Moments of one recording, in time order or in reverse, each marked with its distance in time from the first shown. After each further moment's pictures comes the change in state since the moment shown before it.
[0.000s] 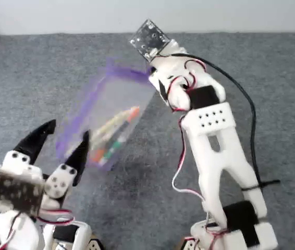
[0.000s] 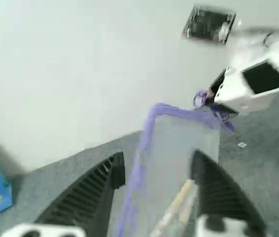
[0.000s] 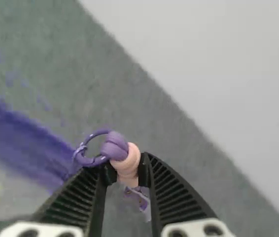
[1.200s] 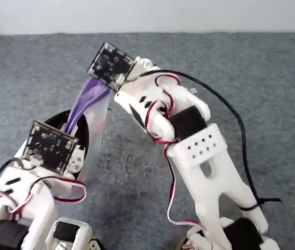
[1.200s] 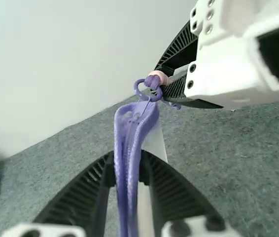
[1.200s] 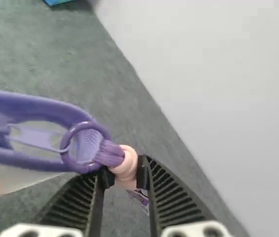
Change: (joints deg) left arm 1.8 7.0 2.5 -1.3 -3.9; right arm -11.2 -6.4 -1.0 5.5 0.0
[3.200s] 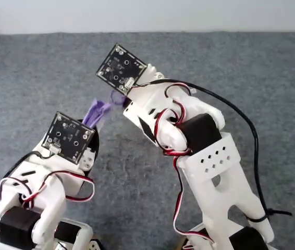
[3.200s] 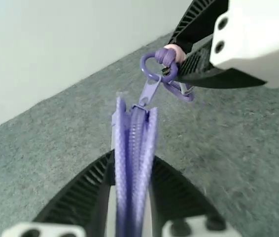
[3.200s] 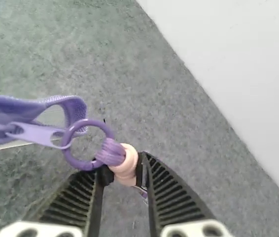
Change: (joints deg) left arm 3.0 1.0 7.0 -0.4 0.8; right arm -1.4 -6.0 -2.5 18.0 -5.8
